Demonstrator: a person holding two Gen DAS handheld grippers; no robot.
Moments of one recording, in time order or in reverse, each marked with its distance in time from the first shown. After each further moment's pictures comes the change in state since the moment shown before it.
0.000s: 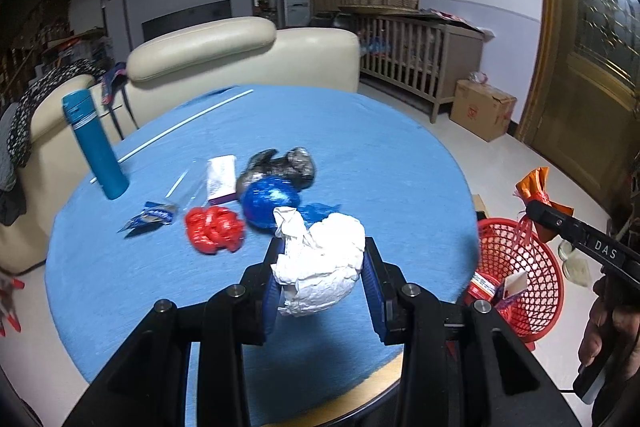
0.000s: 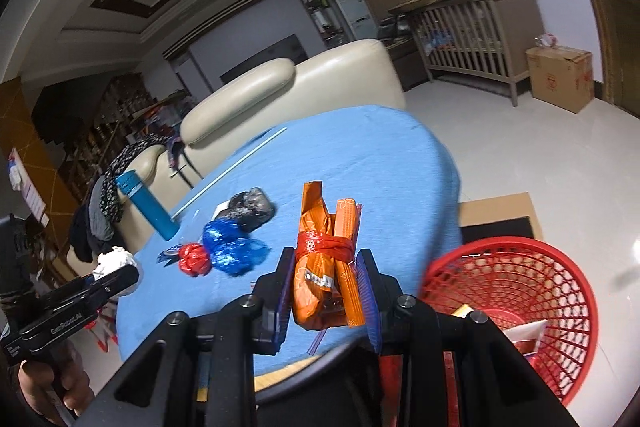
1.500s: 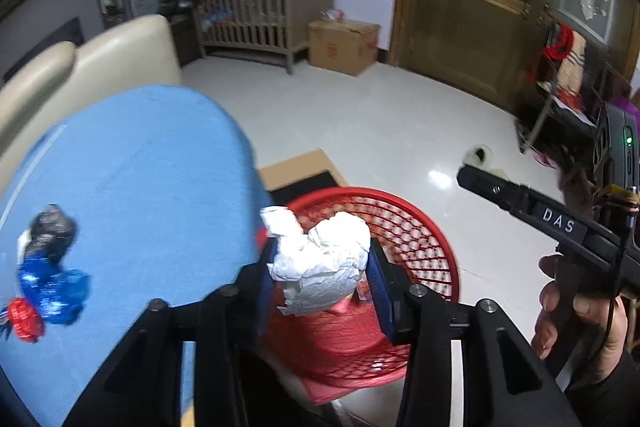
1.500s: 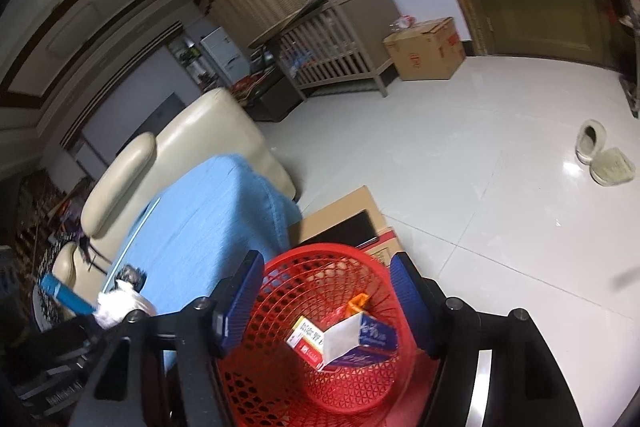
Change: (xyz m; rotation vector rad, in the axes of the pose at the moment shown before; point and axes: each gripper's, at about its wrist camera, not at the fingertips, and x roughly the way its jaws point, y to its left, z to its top) left arm 0.076 -0.224 0.011 0.335 0.160 -0.387; right arm -0.081 -0.176 -0.015 0.346 -0.124 -0.321
